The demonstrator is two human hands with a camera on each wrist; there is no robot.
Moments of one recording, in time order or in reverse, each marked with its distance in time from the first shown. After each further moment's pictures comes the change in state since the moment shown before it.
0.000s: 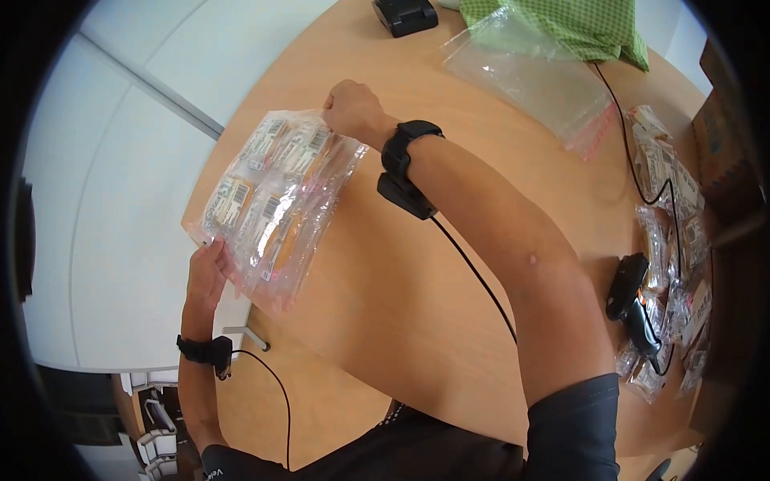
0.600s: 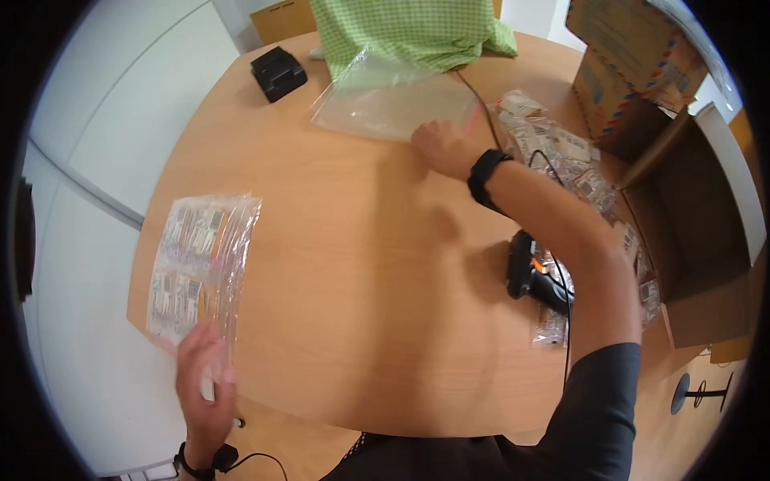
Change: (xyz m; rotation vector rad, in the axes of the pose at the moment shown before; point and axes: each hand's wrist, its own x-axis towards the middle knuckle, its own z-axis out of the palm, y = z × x) left_hand -0.158 0.045 0.135 0.844 -0.461 0.976; right_hand -0.168 0.123 -0.278 -1.489 -0.176 -0.024
